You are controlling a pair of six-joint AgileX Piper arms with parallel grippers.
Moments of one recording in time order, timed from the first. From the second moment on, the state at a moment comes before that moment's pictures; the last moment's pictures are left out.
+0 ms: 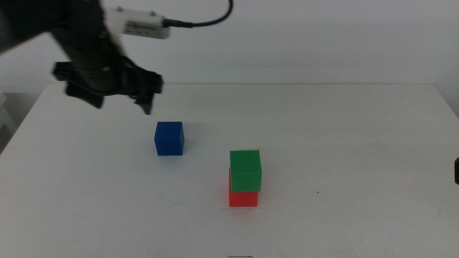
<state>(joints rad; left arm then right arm) -0.30 1.70 -1.52 0.11 1.07 -0.17 0.71 0.59 -0.92 -0.04 0.79 -0.06</state>
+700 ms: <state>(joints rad) -0.30 2.22 -1.94 0.04 1.17 -0.19 0.71 0.59 -0.92 -0.04 0.79 -0.06</state>
